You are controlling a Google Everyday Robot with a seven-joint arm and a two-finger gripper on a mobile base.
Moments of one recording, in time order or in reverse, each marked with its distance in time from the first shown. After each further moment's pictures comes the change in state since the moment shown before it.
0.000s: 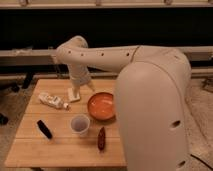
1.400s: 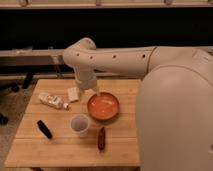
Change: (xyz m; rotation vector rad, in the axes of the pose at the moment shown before) arm 0.043 -0.017 -0.010 -0.022 -0.013 0.061
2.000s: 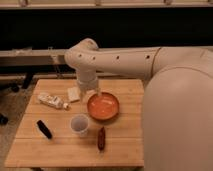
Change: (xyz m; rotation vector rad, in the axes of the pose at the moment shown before) arm 0.004 -0.004 -0.001 -0.005 -0.010 0.017
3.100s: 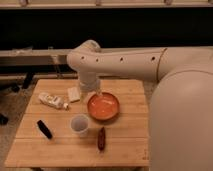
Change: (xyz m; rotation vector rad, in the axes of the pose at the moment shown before) arm 0.010 -0.002 -0.002 -0.012 -0.022 0.025
